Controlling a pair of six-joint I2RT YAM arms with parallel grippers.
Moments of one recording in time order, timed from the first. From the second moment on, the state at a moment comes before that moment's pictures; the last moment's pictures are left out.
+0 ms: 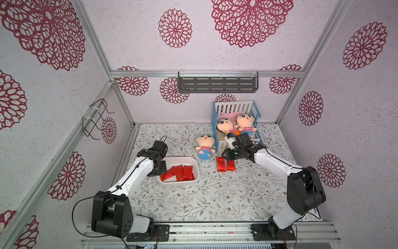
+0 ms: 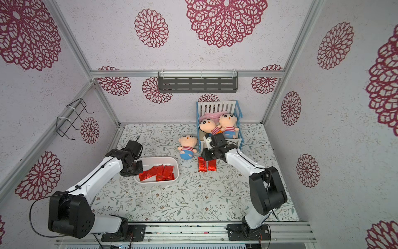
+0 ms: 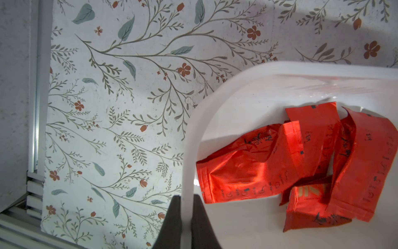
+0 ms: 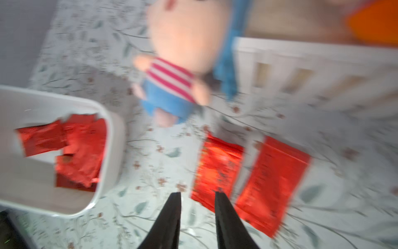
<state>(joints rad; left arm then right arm) -0.21 1.40 1.06 -1.01 -0.25 -0.42 0.45 1.64 1.19 -0.42 -0.31 0.19</state>
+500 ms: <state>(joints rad) -0.21 1.40 1.06 -1.01 -0.25 -0.43 0.83 2.06 1.56 -0.36 -0.24 0.46</state>
